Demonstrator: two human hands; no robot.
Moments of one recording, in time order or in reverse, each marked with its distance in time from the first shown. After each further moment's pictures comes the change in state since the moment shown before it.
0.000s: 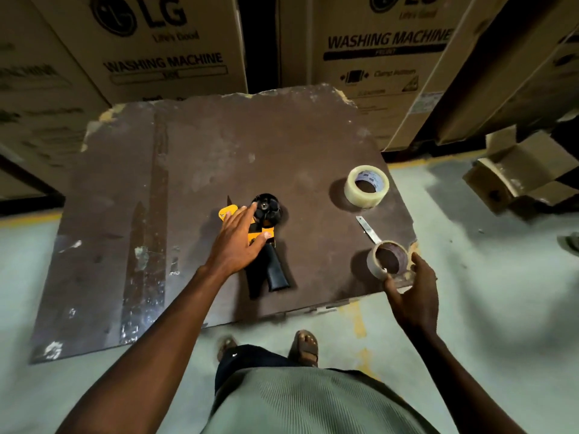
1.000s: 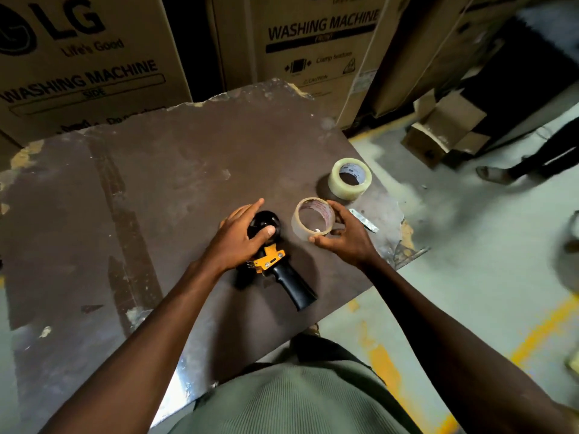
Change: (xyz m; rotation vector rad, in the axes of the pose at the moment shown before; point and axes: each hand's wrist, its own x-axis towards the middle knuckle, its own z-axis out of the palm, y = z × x) left_hand 0.081 -0.020 -0.049 -0.199 -0.290 0.212; right_hand 0.059 -0.144 0.093 0.346 -0.307 0.027
